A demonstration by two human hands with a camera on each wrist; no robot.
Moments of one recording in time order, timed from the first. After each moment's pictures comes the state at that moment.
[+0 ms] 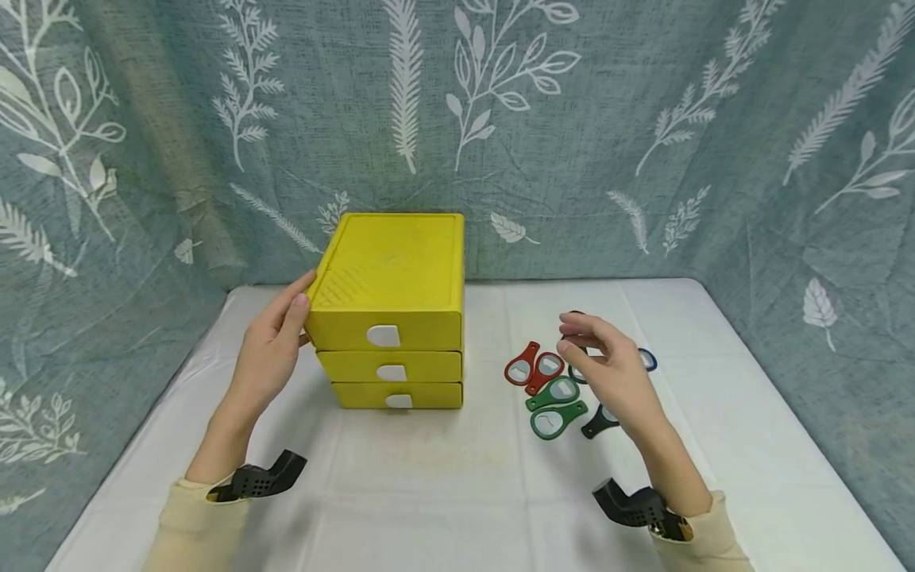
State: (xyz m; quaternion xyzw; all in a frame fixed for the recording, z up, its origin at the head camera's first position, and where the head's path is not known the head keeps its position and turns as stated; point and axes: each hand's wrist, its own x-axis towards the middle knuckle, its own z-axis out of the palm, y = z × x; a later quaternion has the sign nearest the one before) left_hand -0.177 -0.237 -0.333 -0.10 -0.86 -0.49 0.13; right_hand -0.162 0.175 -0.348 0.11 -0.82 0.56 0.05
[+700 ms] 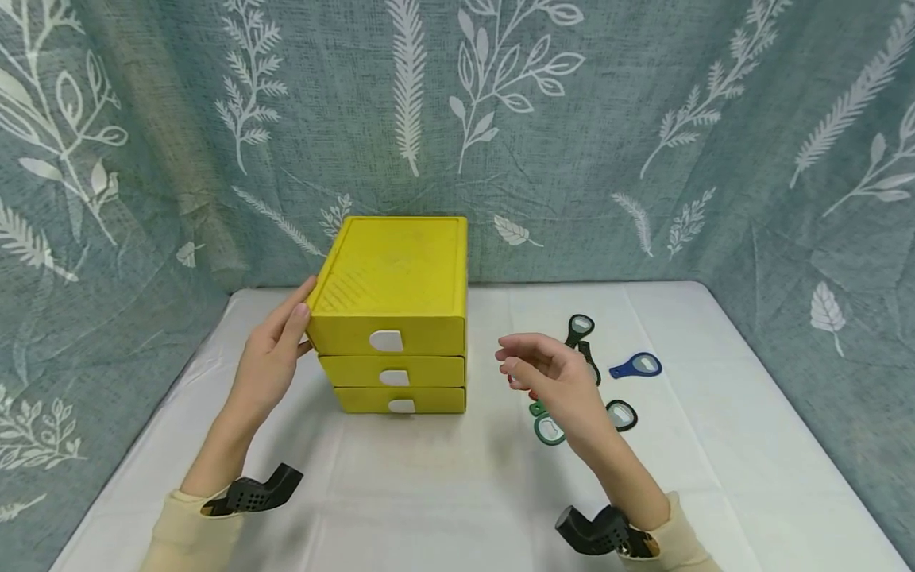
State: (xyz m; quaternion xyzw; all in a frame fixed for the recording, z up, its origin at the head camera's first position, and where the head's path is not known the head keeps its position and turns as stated) left_hand -0.176 -0.243 -0.339 -0.12 -0.84 -0.52 0.11; right_hand -0.153 0.115 -0.351 0.16 -0.71 0.69 -0.01
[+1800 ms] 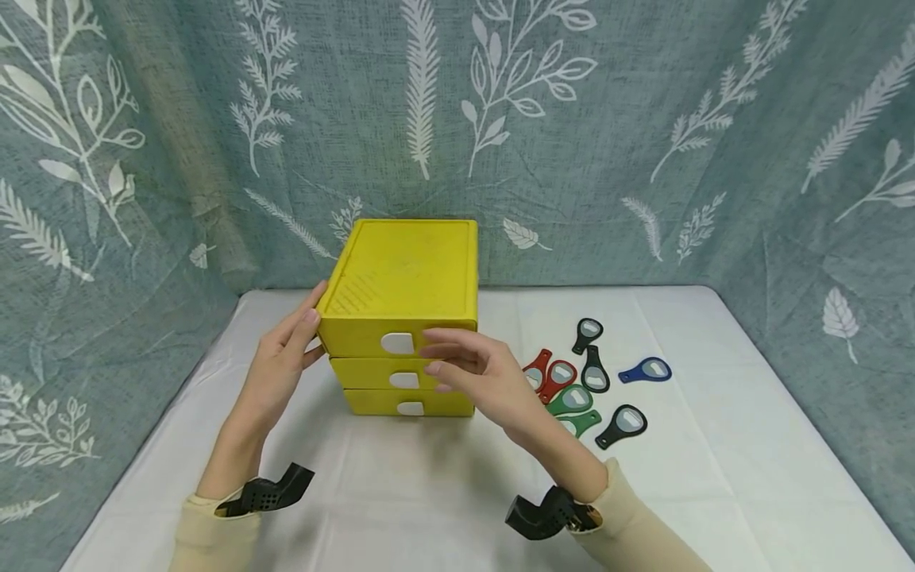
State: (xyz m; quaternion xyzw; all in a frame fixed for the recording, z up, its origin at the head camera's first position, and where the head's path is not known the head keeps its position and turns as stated) left_hand -0.177 -0.253 -0.344 -0.13 -0.80 -0.59 0.06; right_hand -0.166 0.039 -0.342 0.27 -0.65 0.70 -0.10
